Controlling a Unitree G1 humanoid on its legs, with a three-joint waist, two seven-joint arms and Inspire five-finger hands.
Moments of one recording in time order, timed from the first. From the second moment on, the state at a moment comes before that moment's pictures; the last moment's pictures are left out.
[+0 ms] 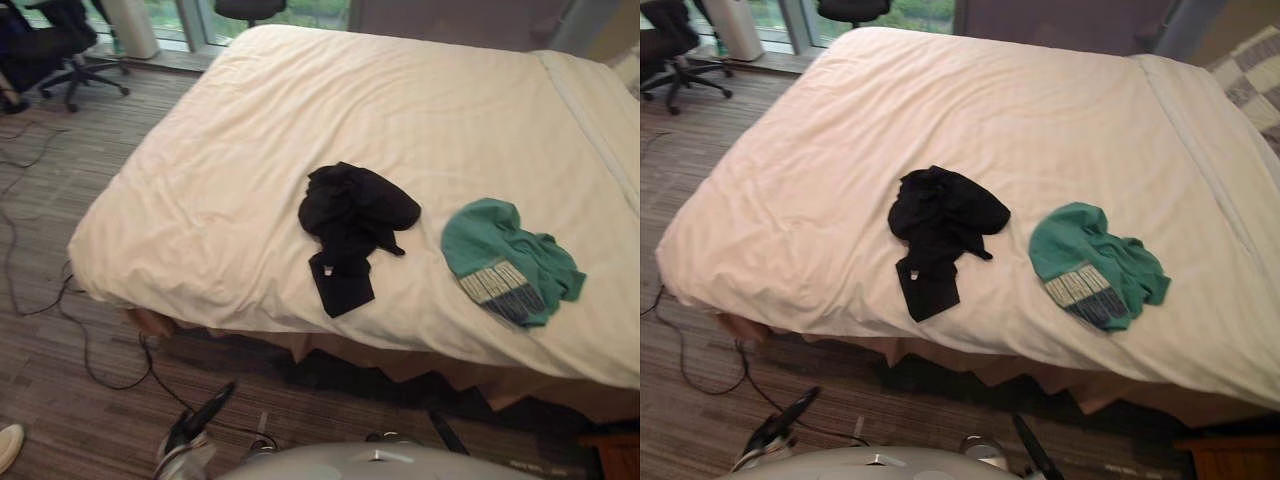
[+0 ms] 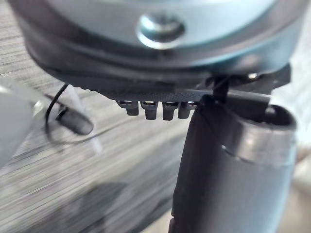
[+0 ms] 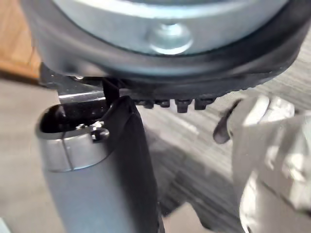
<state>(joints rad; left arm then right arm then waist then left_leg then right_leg) 0.12 0.10 0.83 1.07 -0.35 -0.06 0.00 0.22 -0.02 -0.70 1.14 0.65 -0.03 0.08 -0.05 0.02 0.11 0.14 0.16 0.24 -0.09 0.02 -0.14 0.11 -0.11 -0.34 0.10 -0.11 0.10</state>
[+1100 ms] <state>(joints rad) 0.04 0.15 0.18 -0.30 -0.07 -0.15 0.14 -0.01 -0.26 -0.52 -0.02 0.08 -0.10 -0.13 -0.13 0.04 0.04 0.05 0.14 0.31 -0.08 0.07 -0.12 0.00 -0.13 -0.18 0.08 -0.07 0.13</state>
